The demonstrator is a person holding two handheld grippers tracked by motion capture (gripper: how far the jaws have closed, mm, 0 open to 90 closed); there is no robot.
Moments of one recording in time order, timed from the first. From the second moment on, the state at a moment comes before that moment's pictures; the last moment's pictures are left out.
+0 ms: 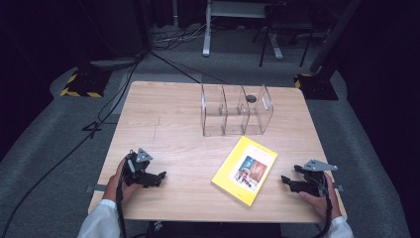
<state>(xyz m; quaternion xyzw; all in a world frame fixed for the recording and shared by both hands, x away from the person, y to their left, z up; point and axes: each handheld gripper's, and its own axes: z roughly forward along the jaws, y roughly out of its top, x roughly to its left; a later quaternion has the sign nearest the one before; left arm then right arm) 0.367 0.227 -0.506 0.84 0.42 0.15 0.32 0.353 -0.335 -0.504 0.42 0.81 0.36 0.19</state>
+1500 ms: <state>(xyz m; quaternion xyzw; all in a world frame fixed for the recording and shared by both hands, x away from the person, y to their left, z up) 0.339 0.149 -0.506 0.90 0.26 0.09 0.34 0.414 -0.283 -0.497 0.45 0.79 0.40 0.13</state>
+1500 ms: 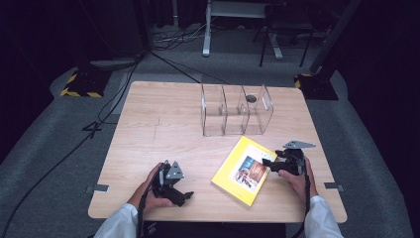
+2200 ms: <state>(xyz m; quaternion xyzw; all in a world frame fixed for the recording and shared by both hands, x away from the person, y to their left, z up) 0.331 0.122 -0.506 0.91 0.22 0.07 0.35 0.412 -0.233 -0.490 0.38 0.83 0.38 0.15</state>
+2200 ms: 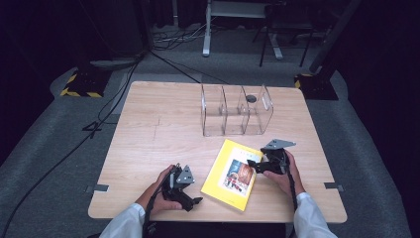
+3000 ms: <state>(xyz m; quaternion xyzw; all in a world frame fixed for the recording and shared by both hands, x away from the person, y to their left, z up) 0.325 0.117 -0.503 0.92 0.16 0.05 0.36 0.356 -0.244 -0.491 0.33 0.87 0.33 0.17</state>
